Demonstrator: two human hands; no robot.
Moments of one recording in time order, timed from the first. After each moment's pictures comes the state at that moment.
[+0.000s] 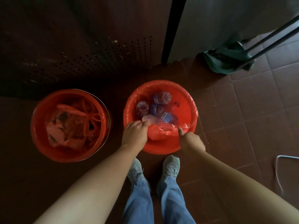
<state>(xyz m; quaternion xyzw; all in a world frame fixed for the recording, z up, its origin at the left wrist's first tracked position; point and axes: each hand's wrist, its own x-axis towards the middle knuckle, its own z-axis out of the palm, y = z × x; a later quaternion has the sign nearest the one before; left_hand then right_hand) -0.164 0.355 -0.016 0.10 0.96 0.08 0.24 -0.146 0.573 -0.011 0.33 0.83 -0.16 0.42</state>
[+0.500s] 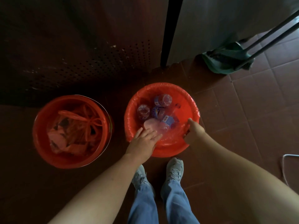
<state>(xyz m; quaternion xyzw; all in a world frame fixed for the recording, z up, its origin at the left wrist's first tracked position) -0.136 0.355 -0.028 0.23 0.92 0.11 0.30 -0.193 0.574 -0.033 0.71 0.37 -0.58 0.16</state>
